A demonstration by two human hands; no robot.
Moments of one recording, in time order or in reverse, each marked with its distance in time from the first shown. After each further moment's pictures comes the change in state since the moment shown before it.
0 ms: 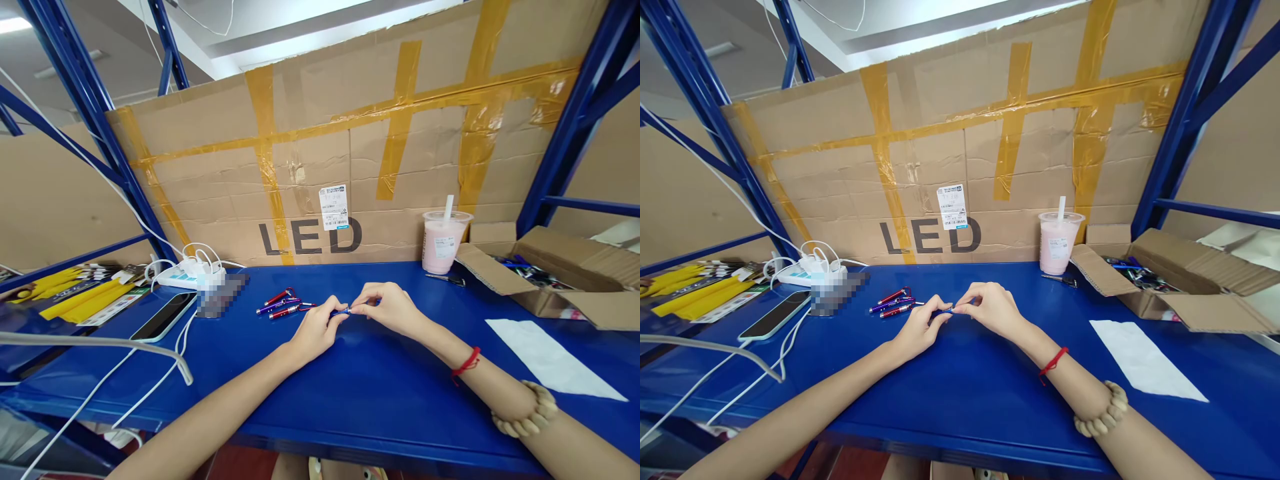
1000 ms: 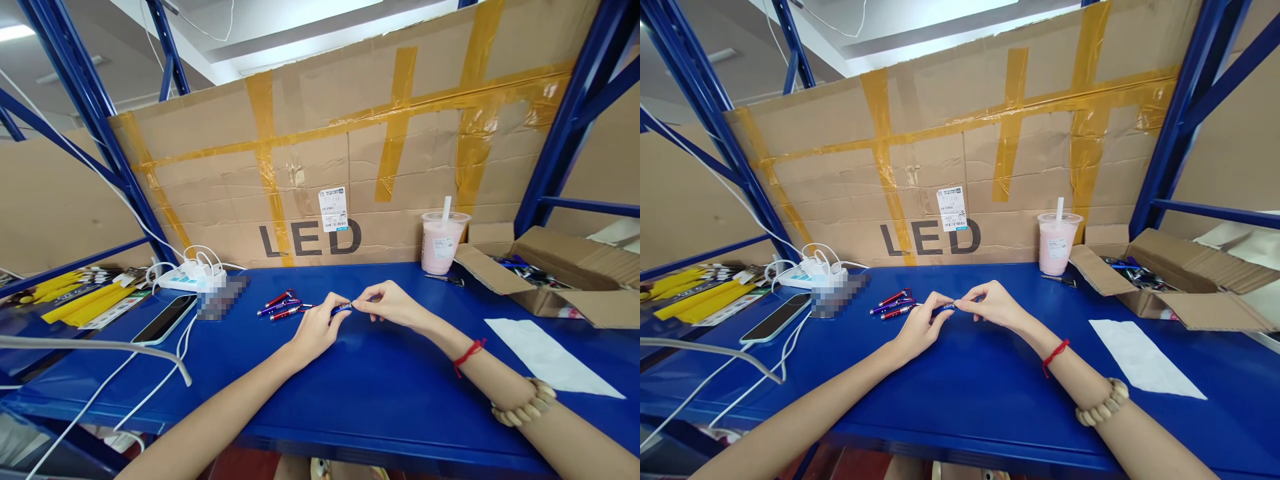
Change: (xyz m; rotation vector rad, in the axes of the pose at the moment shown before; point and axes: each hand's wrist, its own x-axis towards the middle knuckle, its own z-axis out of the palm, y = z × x) left_hand 0.003 0.007 -0.004 0.059 0.007 -0.025; right_hand 0.004 -0.004 -0.007 0.383 -0.168 0.186
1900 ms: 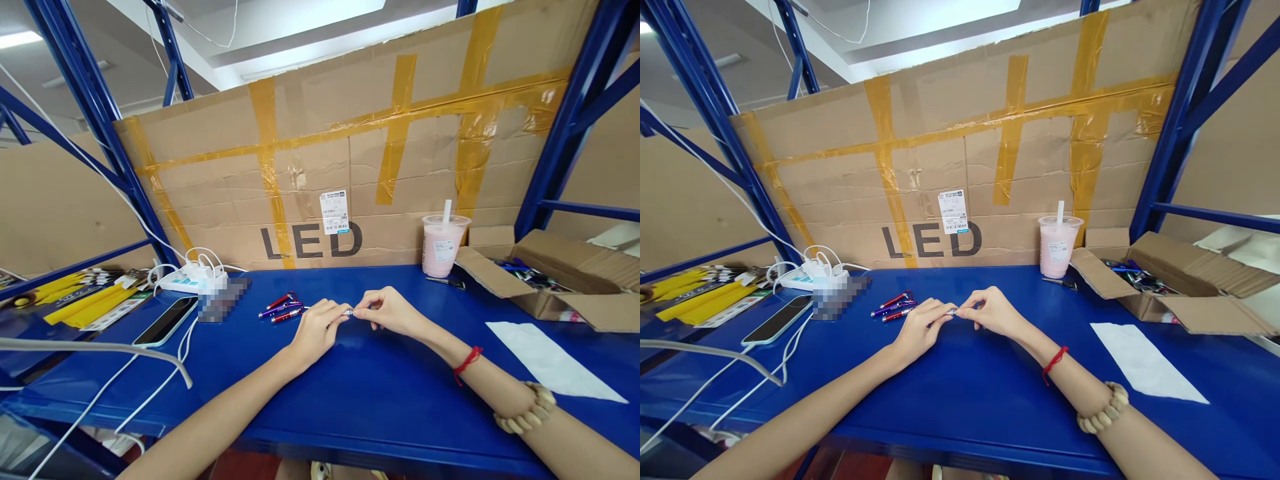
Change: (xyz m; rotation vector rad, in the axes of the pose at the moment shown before) left_hand 0.002 -0.002 -0.003 0.226 0.135 0.364; right_hand -0.001 0.007 0.007 0.019 -0.008 -0.148
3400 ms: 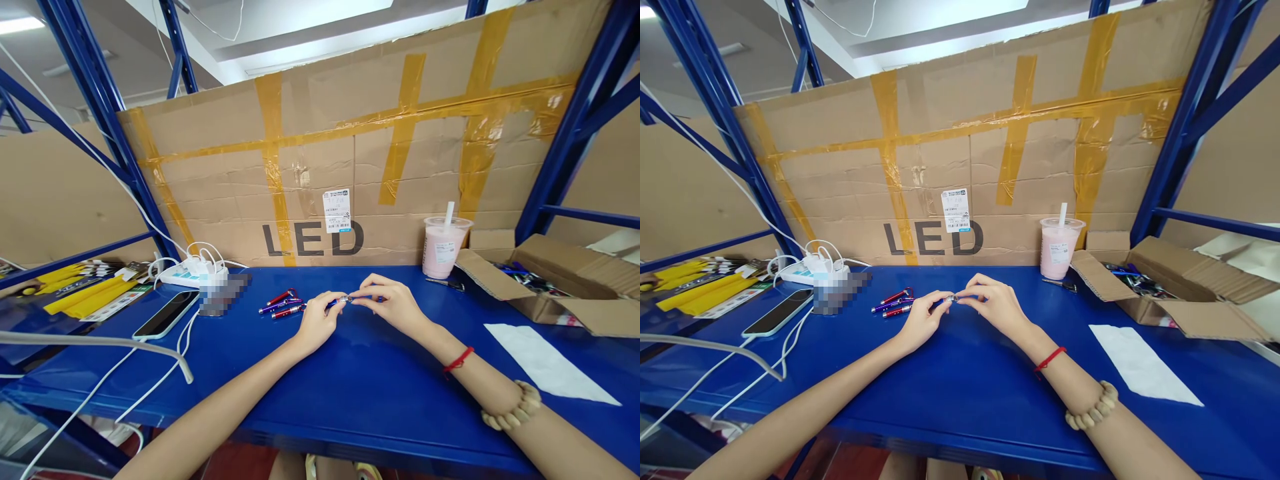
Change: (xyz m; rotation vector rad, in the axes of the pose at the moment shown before) left_hand 0.009 0.000 0.006 -0.334 0.023 -0.494; right_hand 0.005 0.018 -0.007 -0.533 0.287 -0.520
